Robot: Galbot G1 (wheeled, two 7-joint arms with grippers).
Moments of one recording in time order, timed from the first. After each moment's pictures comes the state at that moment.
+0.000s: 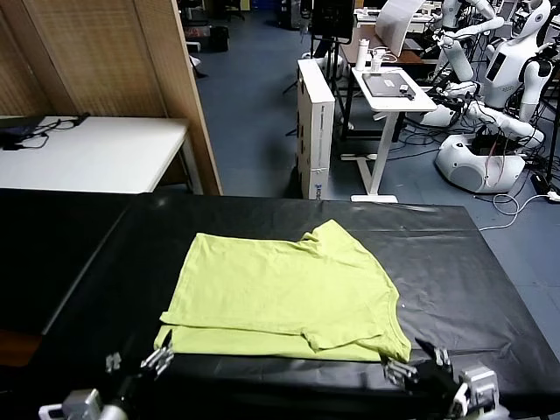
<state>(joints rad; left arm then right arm) 1.73 -1.37 -0.70 -2.29 -0.44 0.46 -0.08 -1.76 0.94 0.70 2.43 0.65 -0.72 0.16</state>
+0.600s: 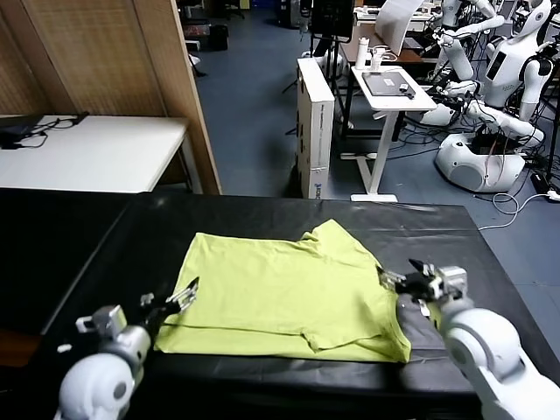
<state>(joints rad) 1.21 -1.15 -0.58 -1.95 -0.79 0.66 -0.23 -1.06 0.94 0.36 1.97 0.71 -0.74 0.25</state>
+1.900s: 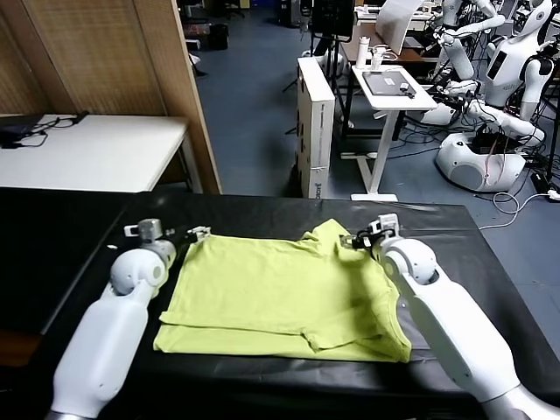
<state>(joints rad) 0.76 -1.14 -0.34 -1.47 -0.68 0.63 -0.11 -0.62 1.07 0.07 1.48 0.70 -0.74 0.18</state>
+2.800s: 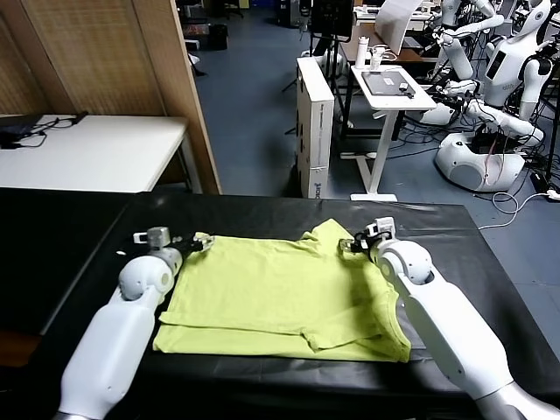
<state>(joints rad) 0.78 -1.15 -0.33 -1.44 -0.64 0.60 -0.09 -0.63 1.09 0.07 1.45 0.68 -0.74 0.16</state>
